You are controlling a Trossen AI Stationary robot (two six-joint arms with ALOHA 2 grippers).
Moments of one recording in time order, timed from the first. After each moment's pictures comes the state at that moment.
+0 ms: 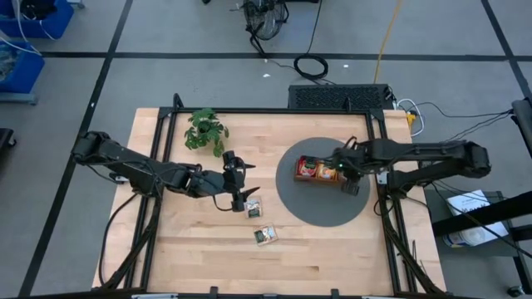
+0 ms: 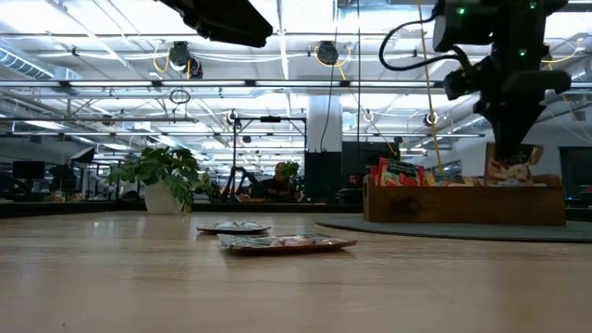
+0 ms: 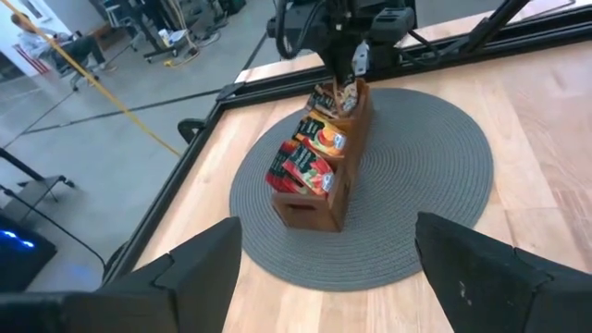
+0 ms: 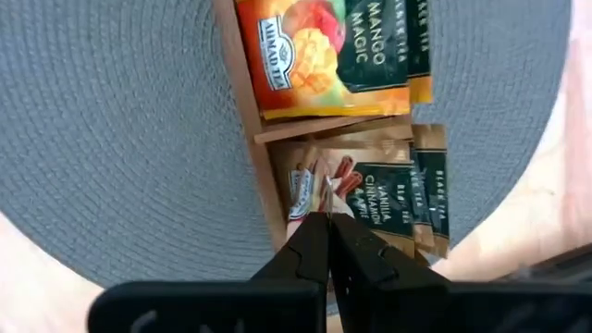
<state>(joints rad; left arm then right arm) -0.26 1.34 0.92 0.00 -0.54 0.10 -0.13 1.12 0.81 -1.15 0.12 0.19</state>
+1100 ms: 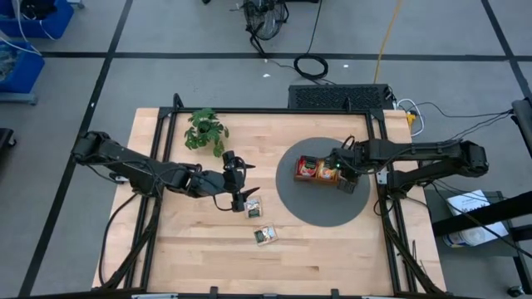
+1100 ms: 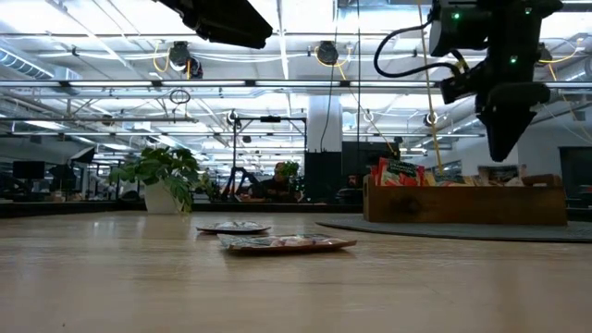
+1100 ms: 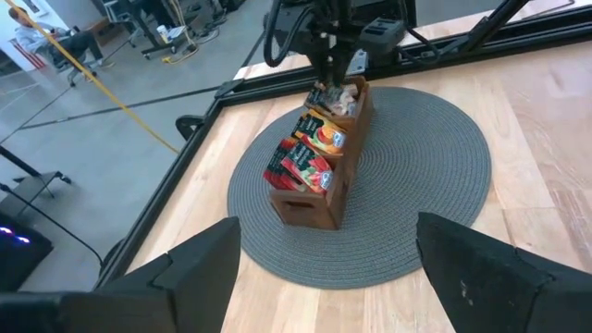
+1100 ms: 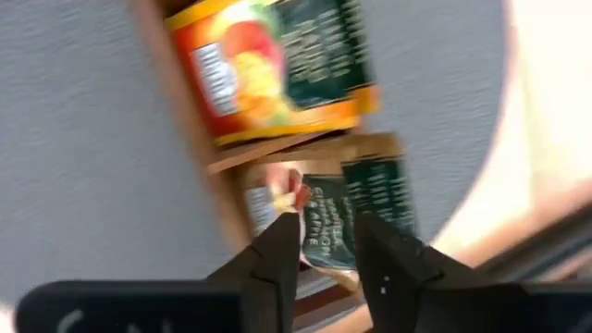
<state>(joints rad) -0.26 1.34 0.92 0.00 -0.53 0.08 -0.14 1.16 0.81 -1.14 0.19 0.30</state>
